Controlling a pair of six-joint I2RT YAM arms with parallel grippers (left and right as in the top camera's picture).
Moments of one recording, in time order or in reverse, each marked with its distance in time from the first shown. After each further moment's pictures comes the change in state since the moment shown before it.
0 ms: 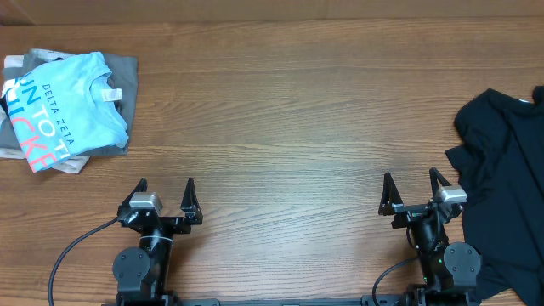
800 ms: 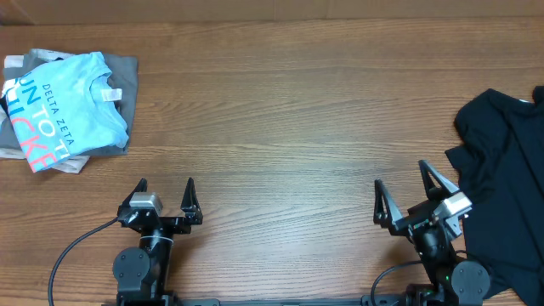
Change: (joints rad) left arm 0.000 0.000 0.000 0.000 0.000 0.000; right arm 0.000 -0.001 0.000 0.322 -0.273 0.120
